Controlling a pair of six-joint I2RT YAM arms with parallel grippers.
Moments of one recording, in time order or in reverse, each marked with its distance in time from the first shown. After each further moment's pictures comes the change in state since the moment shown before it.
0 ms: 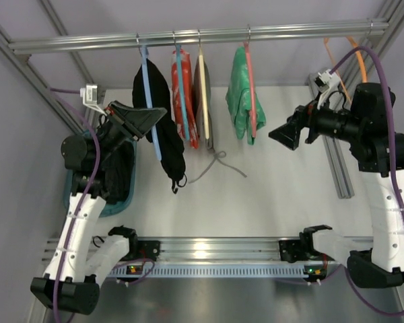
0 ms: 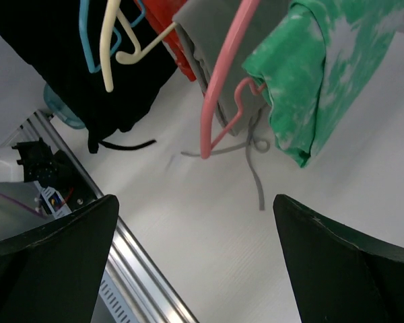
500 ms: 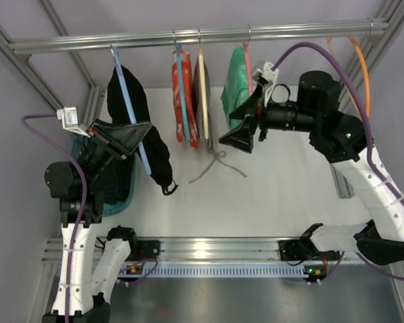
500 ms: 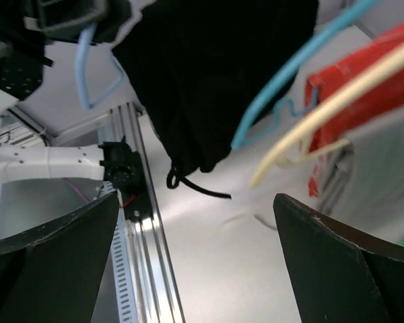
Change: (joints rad) left arm 0.109 -0.241 -0.047 -0.198 -0.005 0.065; right arm 0.496 0.160 0.093 0.285 0.105 0.111
